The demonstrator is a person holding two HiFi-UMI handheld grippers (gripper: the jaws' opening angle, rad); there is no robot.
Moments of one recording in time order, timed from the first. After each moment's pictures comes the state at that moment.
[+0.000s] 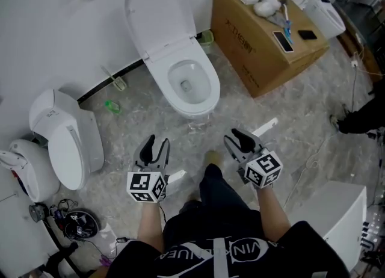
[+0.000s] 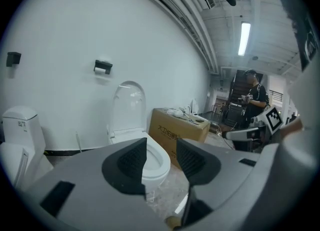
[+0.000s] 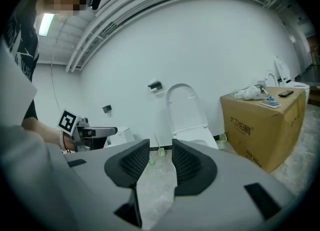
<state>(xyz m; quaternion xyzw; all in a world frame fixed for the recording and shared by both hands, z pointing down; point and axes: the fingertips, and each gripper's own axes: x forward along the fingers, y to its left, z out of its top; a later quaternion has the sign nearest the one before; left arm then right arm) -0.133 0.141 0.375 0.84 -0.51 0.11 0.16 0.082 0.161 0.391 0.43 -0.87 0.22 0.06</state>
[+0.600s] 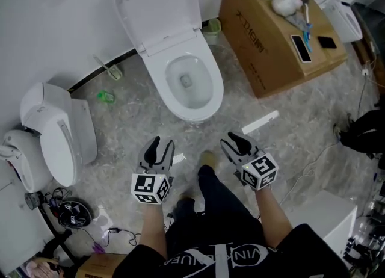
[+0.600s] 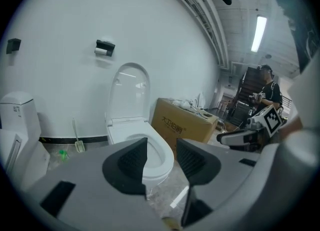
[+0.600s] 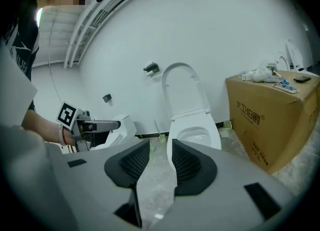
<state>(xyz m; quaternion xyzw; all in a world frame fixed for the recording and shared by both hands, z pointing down) -0.097 0.064 0.446 0.82 -0.52 0.13 0.22 0.092 0.074 0.468 0.38 -0.88 0.26 0.13</state>
